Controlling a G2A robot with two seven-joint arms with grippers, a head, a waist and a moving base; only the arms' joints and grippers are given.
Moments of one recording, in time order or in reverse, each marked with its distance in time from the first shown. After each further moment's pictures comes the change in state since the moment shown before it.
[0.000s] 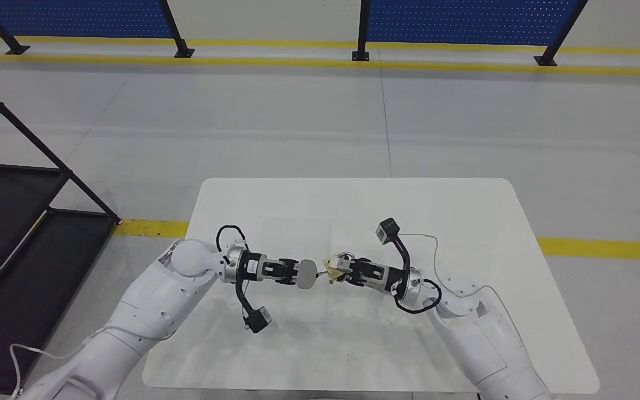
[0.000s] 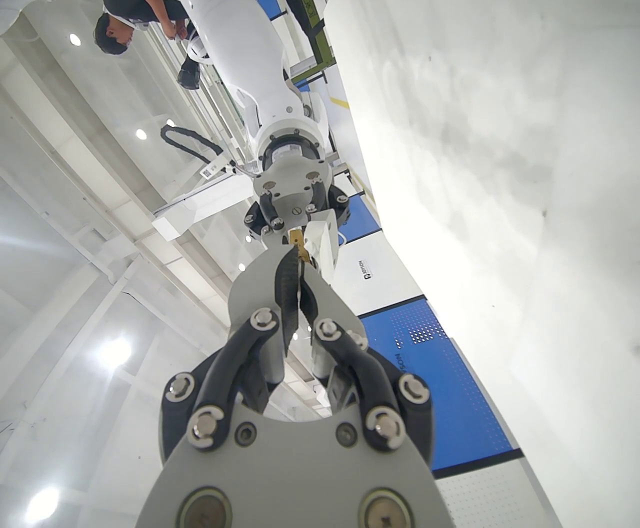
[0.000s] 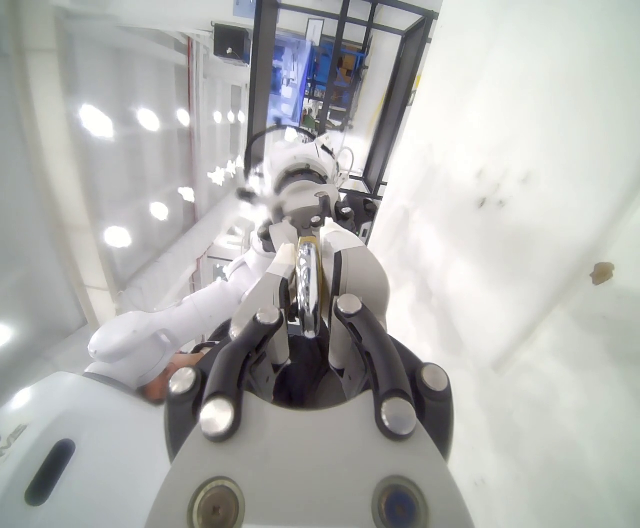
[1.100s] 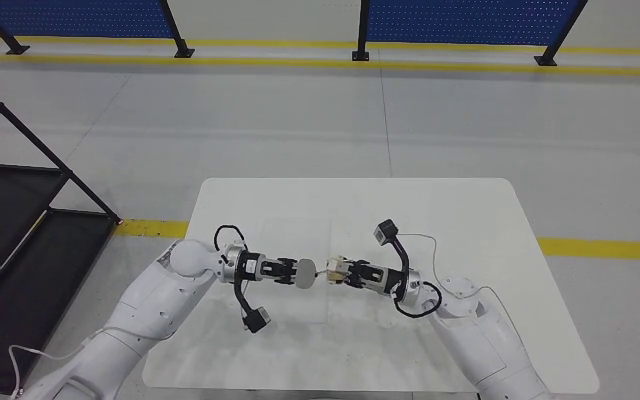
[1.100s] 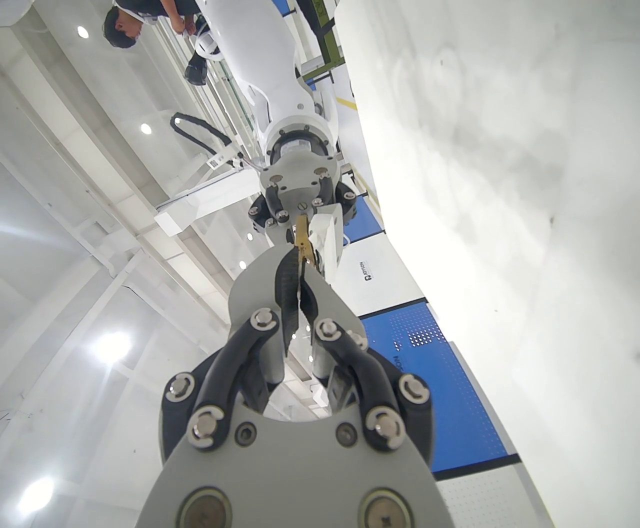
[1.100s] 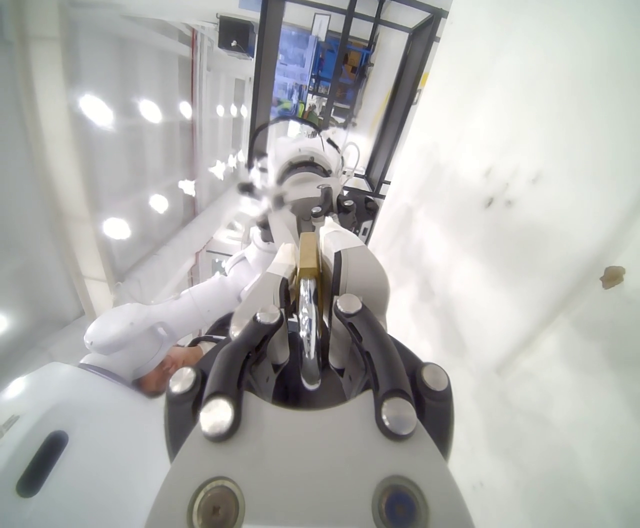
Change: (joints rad) left arm 0.002 0.002 -0.007 0.003 -0.044 -0.013 0.048; right arm 0.009 0.006 -0.015 0.009 0.016 -0.026 0.030
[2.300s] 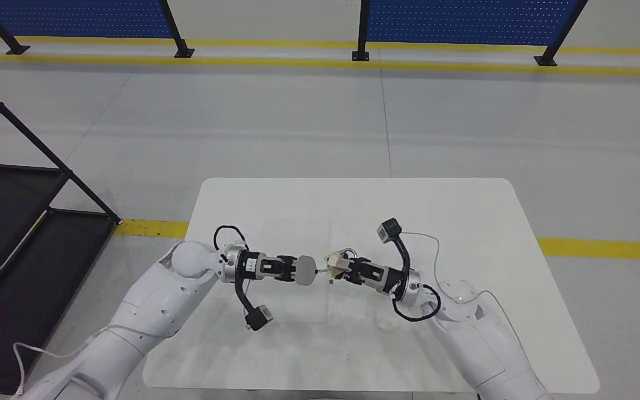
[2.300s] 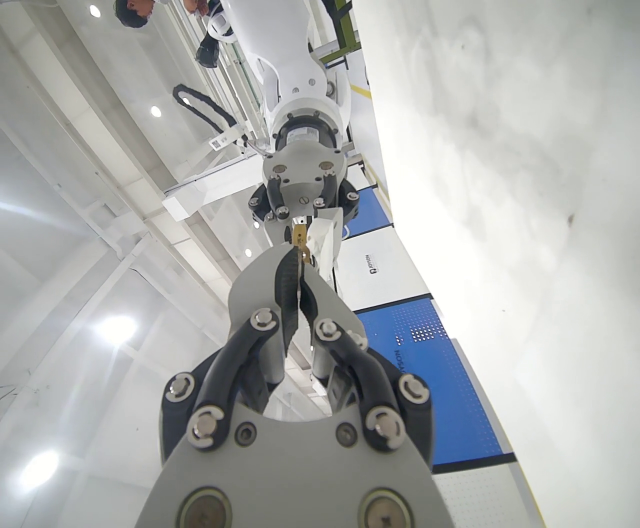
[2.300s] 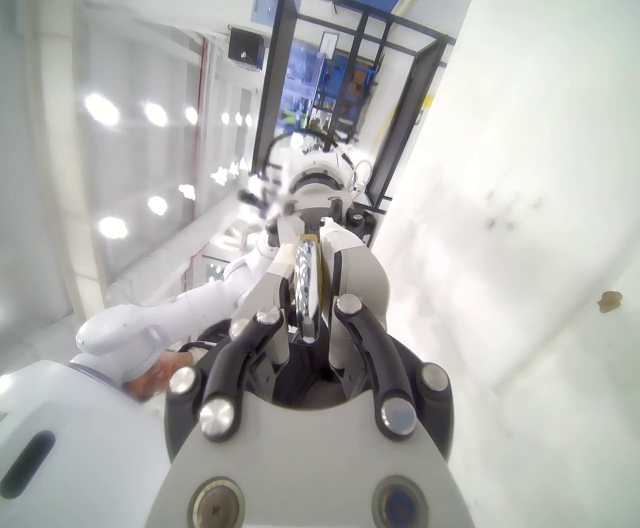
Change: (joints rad) left arm -0.008 -0.010 0.020 0.040 -0.042 0.042 -0.039; right arm -0.021 0.002 -0.007 -0.022 -0.025 -0.065 -0.120
